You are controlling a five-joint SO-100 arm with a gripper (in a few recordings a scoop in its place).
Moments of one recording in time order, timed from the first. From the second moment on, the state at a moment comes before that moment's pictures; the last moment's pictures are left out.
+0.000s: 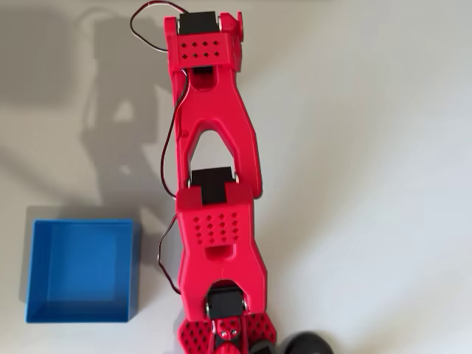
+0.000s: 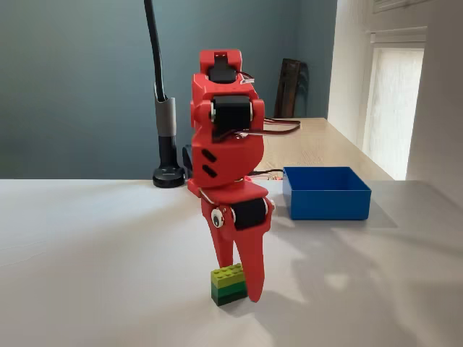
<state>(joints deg) -3.6 51.9 53.1 75.2 -23.7</state>
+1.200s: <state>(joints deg) -4.7 46.9 46.0 82.5 -18.3</state>
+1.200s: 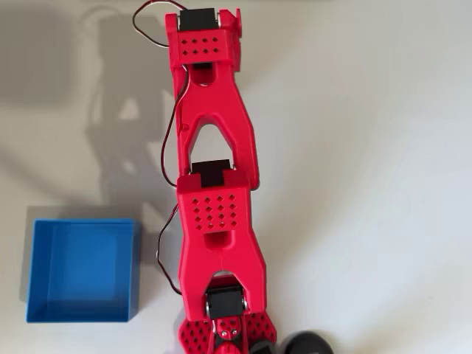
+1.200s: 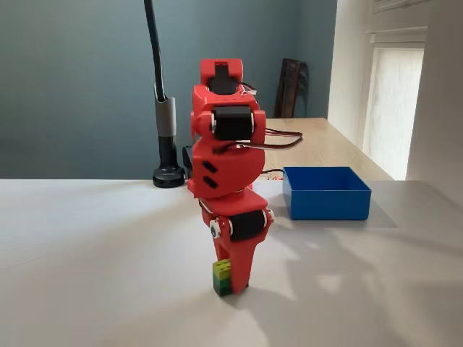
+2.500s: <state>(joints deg) -44.8 107.2 97.5 86.7 -9.6</state>
